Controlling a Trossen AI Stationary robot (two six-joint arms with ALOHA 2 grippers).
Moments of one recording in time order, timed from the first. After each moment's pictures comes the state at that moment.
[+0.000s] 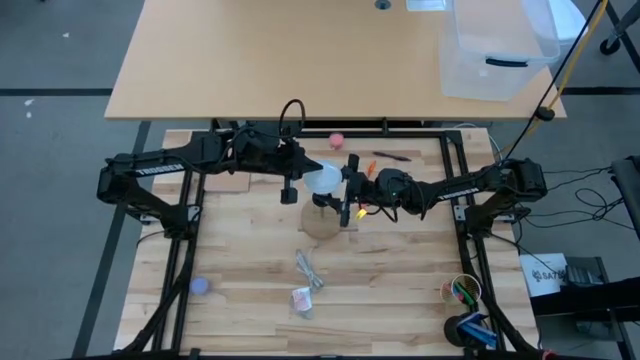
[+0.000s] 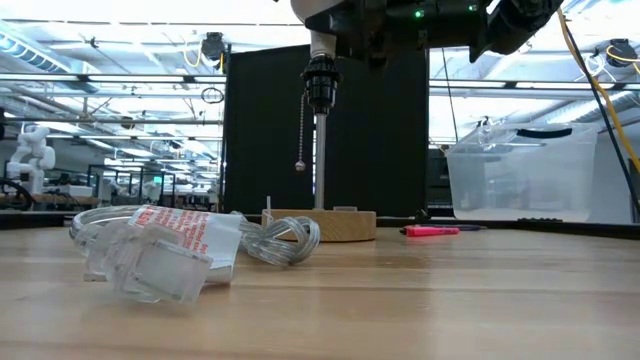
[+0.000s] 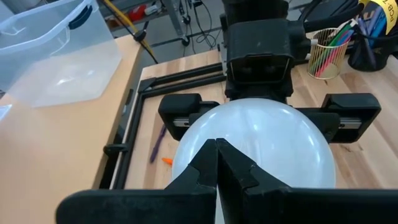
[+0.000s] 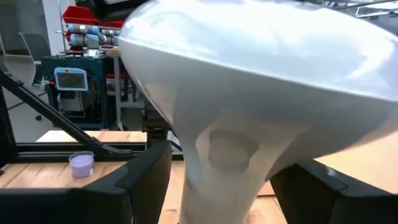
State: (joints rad) left arm 0.16 1.45 1.49 -0.55 0.02 0.33; right arm -0.04 1.54 0.83 0.79 0.10 -0.07
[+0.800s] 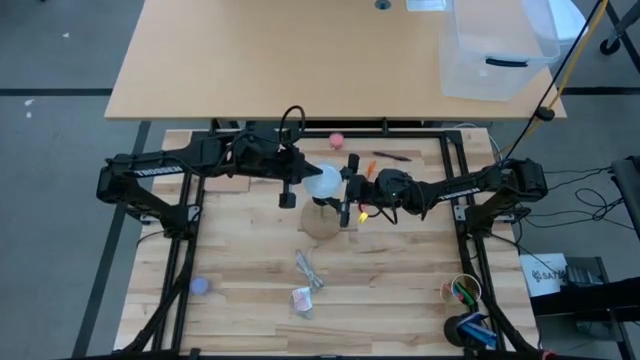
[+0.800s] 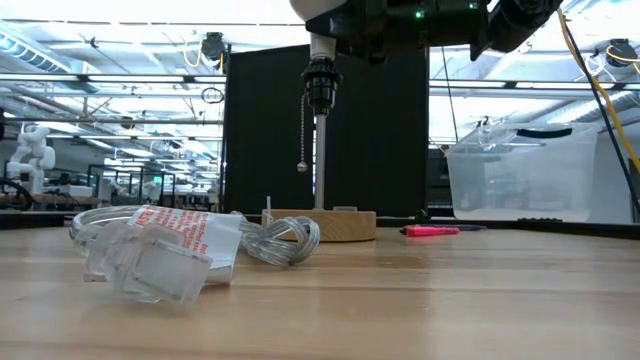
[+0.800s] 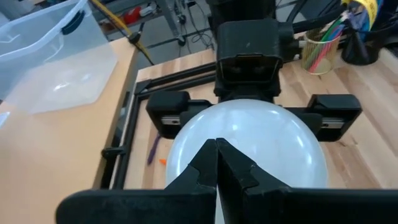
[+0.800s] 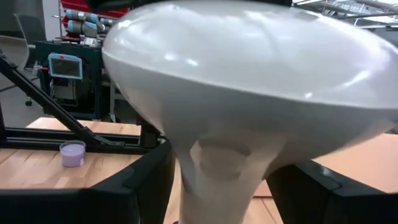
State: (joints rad) left arm 0.11 1.45 1.49 -0.58 0.00 0.35; right arm -0.04 1.53 0.83 0.76 0.11 -0.15
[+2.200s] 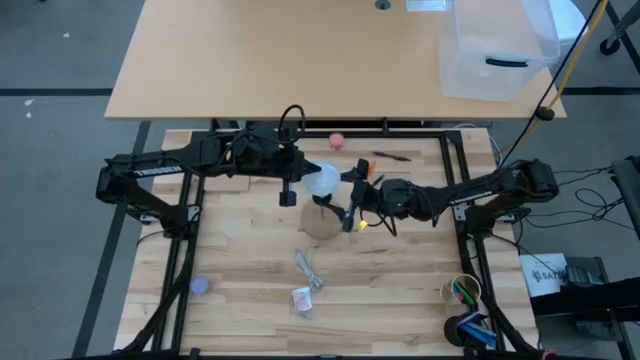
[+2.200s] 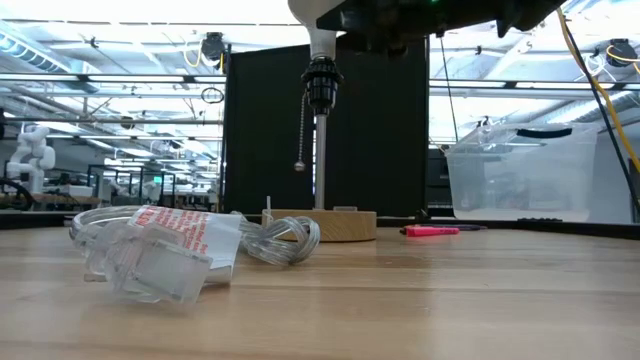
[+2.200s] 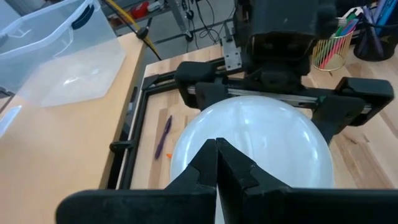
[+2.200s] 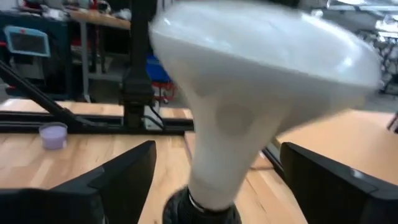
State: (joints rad) left arm 0.12 1.45 1.49 -0.59 -0.02 0.34; right arm 0.04 1.45 0.83 0.58 0.34 -0.13
